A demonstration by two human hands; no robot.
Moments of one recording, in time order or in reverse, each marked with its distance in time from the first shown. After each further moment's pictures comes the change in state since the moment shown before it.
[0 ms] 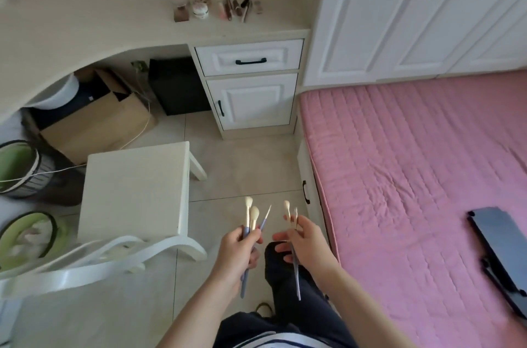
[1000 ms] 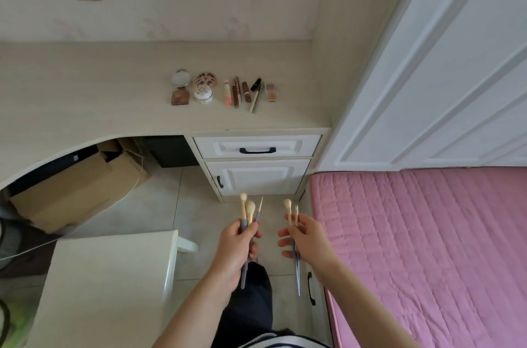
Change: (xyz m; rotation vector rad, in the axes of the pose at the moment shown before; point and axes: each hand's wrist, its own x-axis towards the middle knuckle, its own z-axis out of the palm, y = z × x) left_hand 0.265 0.281 0.032 -0.183 0.021 0.058; right_hand 0.284 -0.273 -0.030 -0.046 0.024 -0.061
